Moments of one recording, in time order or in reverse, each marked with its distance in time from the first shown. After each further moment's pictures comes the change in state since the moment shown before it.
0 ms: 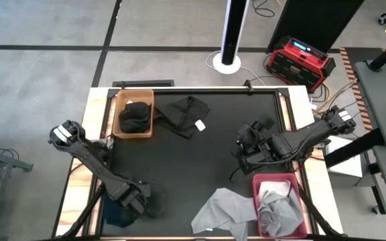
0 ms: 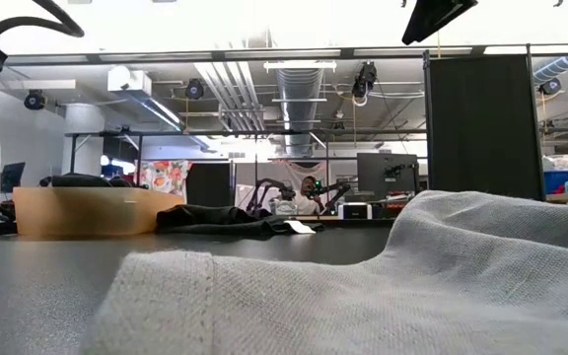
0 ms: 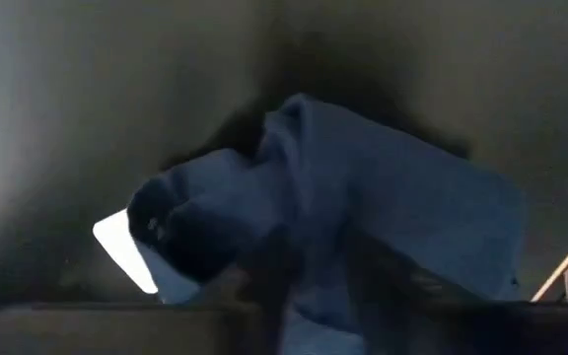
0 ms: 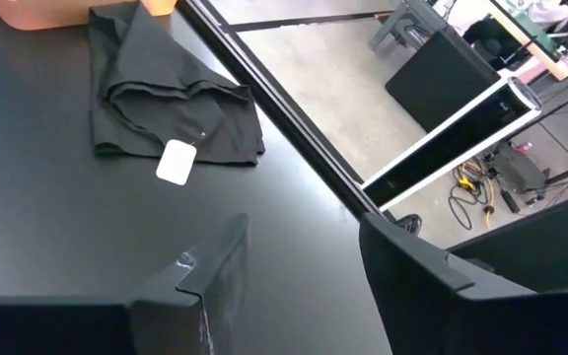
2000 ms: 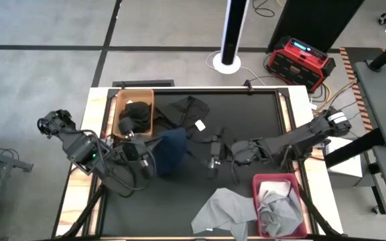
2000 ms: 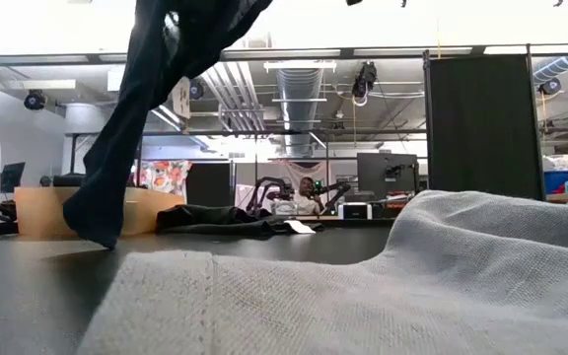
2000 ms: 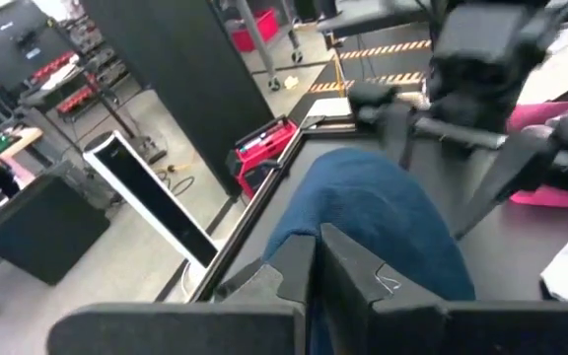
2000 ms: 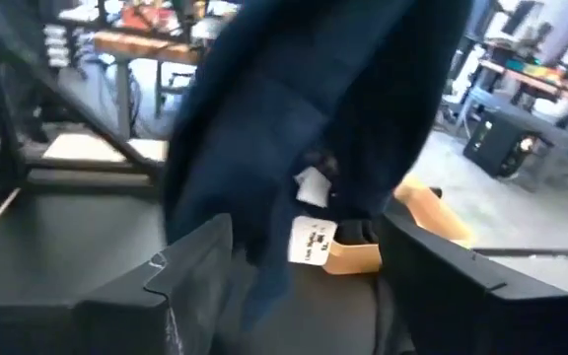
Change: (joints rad) left arm 0.132 -0.187 0.709 -0.112 -1.282 0.509; right arm -0.096 0.074 -0.265 1.570 -0.501 -0.951
